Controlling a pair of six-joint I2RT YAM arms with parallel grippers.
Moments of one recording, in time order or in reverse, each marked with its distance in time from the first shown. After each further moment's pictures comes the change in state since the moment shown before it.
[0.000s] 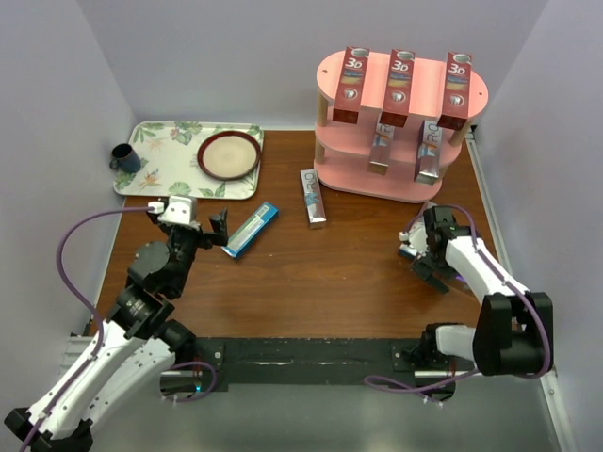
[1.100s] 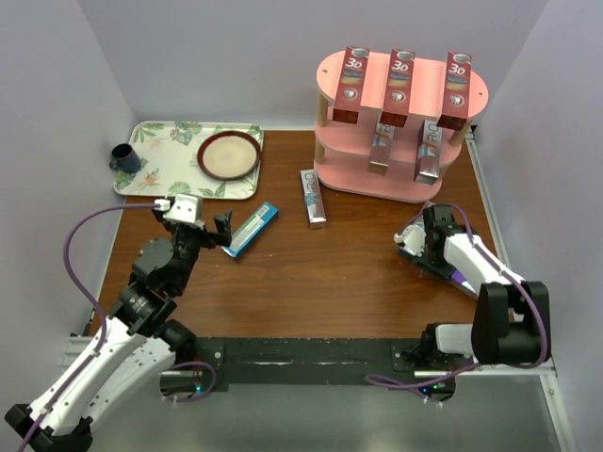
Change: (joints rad) left arm 0.000 0.030 0.000 0.000 0.029 0.000; right arm -0.011 0.070 -0.006 0.072 -0.080 -0.124
